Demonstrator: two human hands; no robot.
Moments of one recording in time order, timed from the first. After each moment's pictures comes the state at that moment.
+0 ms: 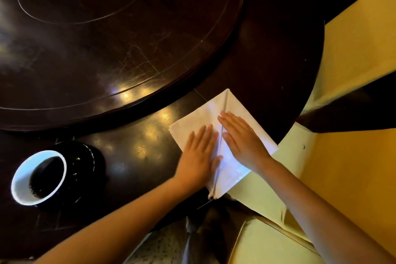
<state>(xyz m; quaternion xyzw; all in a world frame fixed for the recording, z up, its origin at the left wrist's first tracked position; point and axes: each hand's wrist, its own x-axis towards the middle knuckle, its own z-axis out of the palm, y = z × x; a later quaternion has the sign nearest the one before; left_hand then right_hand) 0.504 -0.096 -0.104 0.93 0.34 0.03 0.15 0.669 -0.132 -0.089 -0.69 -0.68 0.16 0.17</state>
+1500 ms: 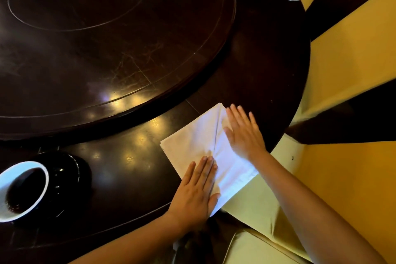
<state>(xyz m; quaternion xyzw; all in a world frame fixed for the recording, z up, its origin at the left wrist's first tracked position) 0.495 -0.143 -0.121 0.95 0.29 -0.02 0.10 0.719 -0.105 -0.121 -0.79 -0.61 0.06 0.01</state>
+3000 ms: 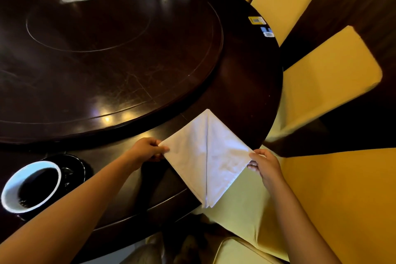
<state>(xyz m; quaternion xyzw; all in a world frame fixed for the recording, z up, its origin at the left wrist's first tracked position) 0.461 -0.008 -0.043 0.55 0.58 0.04 0.61 0.736 -0.188 -0.059 -0.77 -0.06 0.39 0.50</state>
